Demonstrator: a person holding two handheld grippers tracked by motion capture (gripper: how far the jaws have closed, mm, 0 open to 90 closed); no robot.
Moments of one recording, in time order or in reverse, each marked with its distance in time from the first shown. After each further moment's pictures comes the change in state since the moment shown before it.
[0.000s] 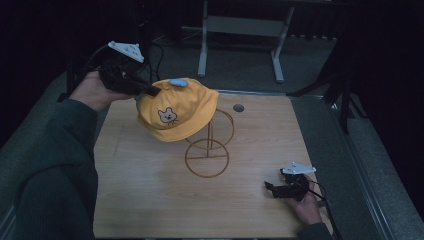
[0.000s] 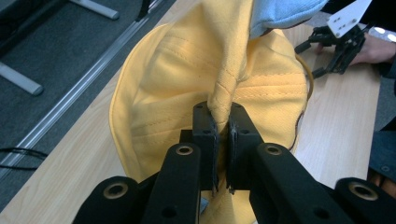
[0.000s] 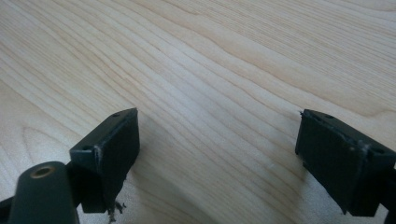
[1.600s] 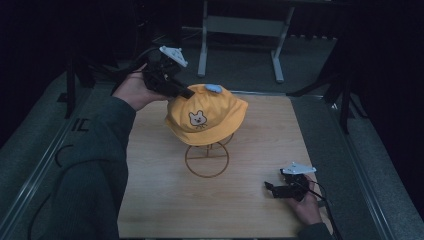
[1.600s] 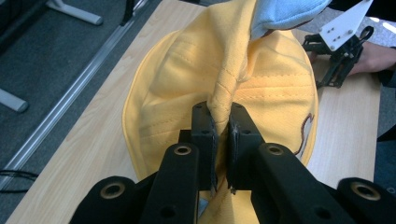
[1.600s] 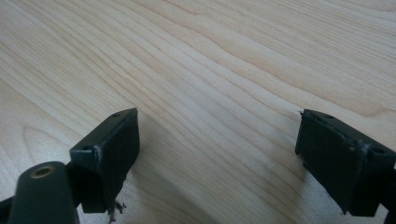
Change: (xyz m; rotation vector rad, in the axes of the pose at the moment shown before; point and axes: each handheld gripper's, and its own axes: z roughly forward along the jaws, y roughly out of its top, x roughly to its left) left arm -0.025 0.052 0.062 0.034 -0.031 0.063; right arm 0.000 0.000 0.000 0.002 0.002 -0.001
